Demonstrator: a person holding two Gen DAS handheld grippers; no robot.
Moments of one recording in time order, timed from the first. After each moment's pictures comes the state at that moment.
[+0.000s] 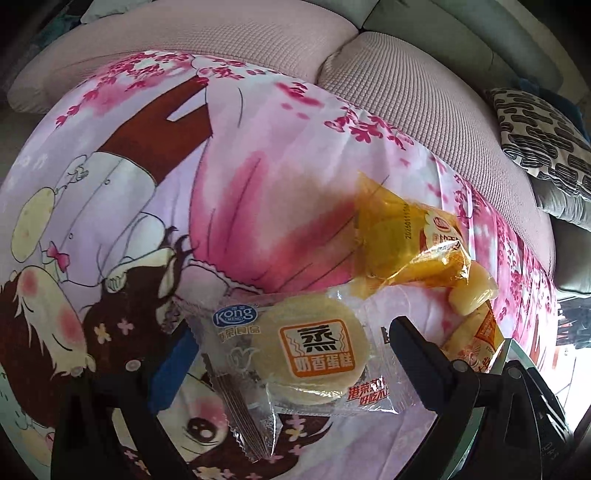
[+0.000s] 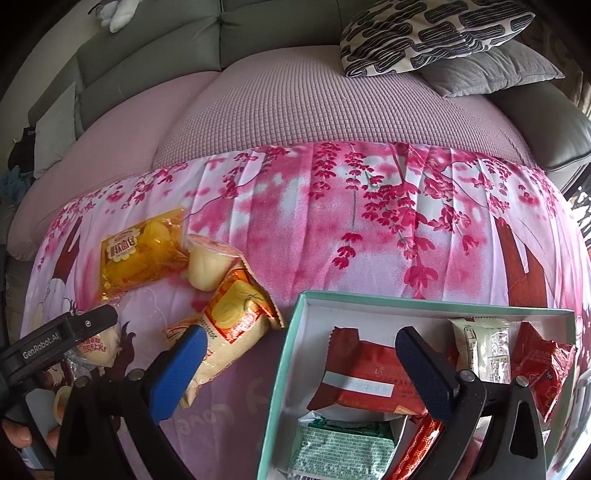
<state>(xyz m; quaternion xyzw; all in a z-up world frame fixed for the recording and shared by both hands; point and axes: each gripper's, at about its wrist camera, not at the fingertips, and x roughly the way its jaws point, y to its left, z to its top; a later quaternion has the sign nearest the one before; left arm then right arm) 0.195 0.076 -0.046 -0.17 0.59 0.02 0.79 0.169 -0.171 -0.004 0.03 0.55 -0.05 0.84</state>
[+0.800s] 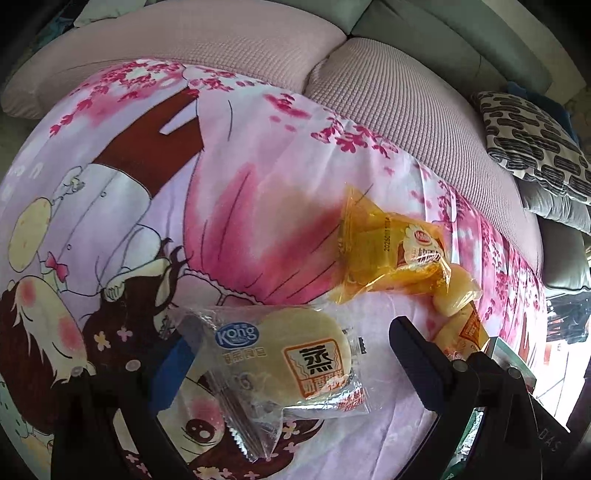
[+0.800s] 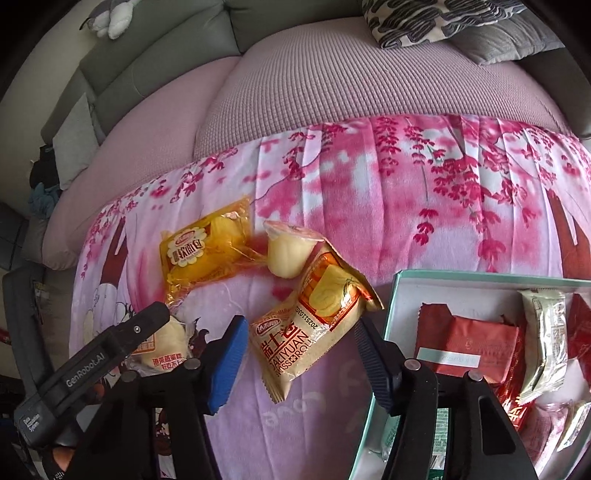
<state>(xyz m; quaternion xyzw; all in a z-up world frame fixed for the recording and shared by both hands) 0.196 0.073 -0.042 -0.18 0.58 0.00 0.79 0.182 -0.139 -0.006 0.12 0.58 0.00 0.80</state>
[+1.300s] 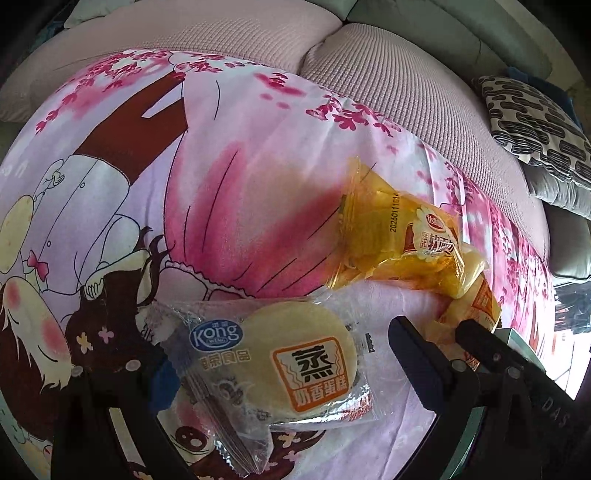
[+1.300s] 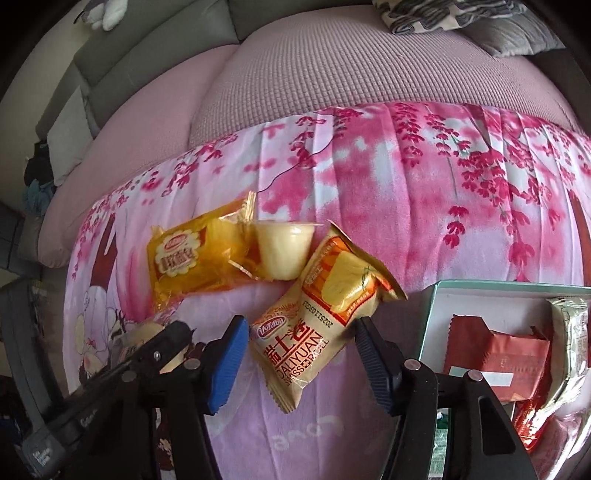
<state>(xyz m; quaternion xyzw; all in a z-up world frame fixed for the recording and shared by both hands) 0.203 0.065 -0.054 -0.16 0.60 0.00 0.79 0.206 -0.127 -0.028 0.12 0.60 0.00 0.79</state>
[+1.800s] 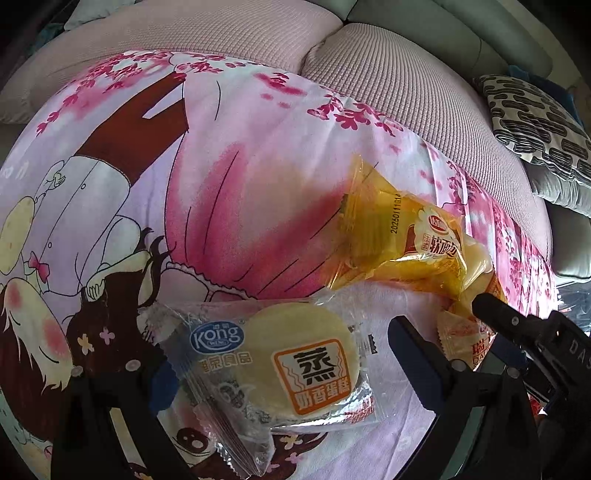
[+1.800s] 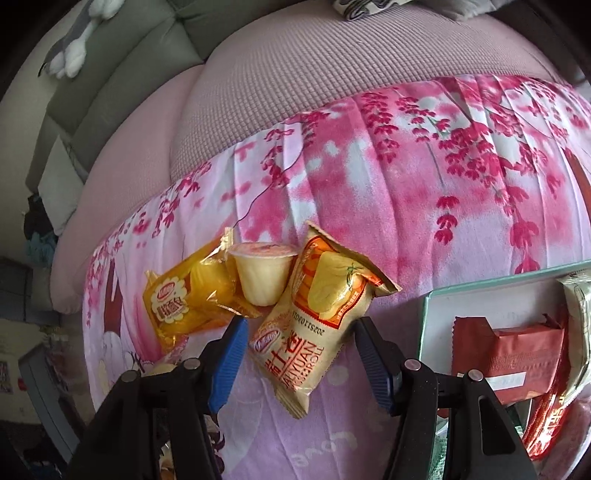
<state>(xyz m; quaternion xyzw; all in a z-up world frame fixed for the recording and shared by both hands) 0.208 0.062 -0.057 -0.16 0.60 0.00 0.79 0.212 -0.144 -0.032 0.21 0.59 -0.03 0.78</state>
